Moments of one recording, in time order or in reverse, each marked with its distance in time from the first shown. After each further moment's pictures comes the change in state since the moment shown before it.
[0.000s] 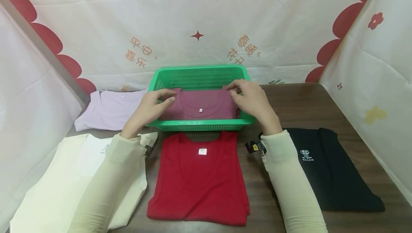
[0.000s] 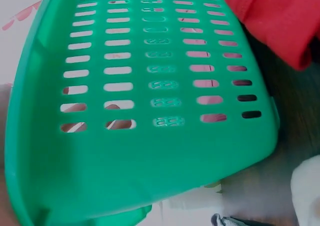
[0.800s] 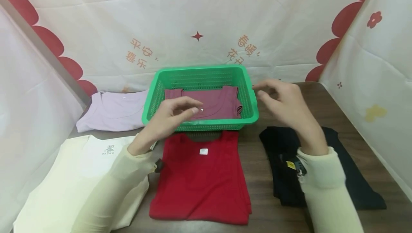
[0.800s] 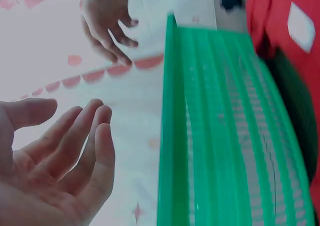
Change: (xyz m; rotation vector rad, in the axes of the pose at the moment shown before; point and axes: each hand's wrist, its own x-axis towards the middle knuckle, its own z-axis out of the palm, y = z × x) left_hand -0.033 0.081 0.026 -0.324 -0.117 0.189; right_hand -0.068 -0.001 -0.064 0.107 0.176 -0.055
